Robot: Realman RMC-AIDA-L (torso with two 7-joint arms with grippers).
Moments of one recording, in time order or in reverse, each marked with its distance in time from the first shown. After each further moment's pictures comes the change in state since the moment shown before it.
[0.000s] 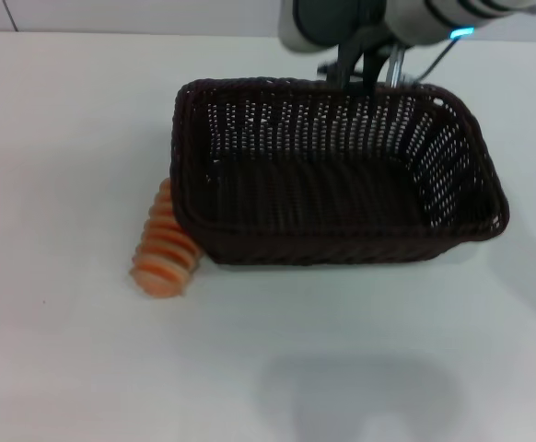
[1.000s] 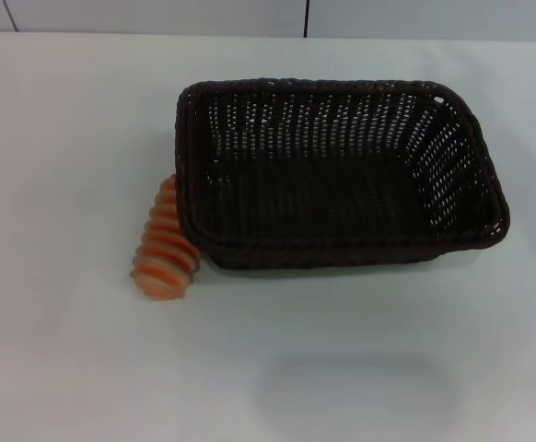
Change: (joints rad) left arm 0.028 0.010 0.104 -0.002 0.009 -0.035 -0.110; right arm -0.711 0.004 -0.028 -0.319 -0.322 -1.168 0.567
